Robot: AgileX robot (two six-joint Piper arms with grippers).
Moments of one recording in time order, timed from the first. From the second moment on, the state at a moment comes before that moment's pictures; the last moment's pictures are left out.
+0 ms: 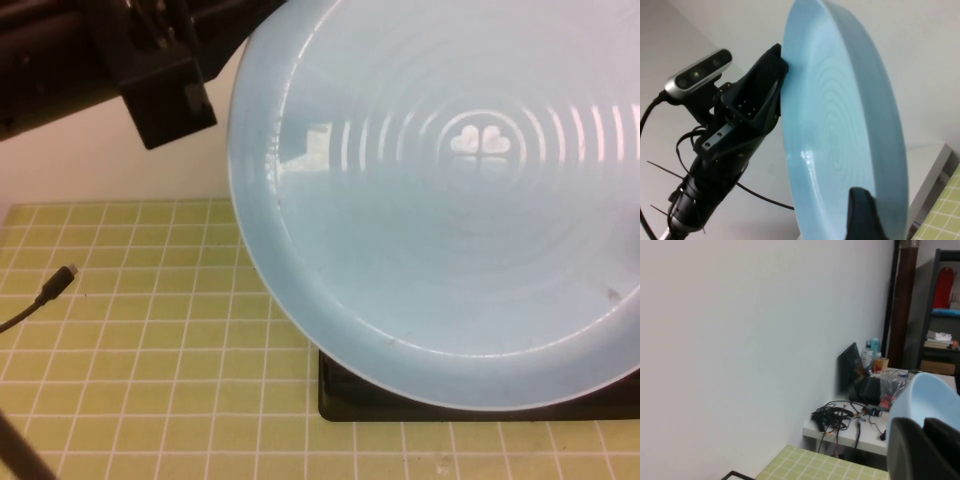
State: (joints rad) right arm -0.01 0.68 -0.62 1.72 1.00 -0.80; left arm -0.44 1.05 -1.20 -1.62 0.69 1.35
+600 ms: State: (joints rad) right arm -0.01 0.70 -0.61 1.70 1.03 -0.86; left arm -0.44 1.05 -1.20 -1.60 0.81 1.36
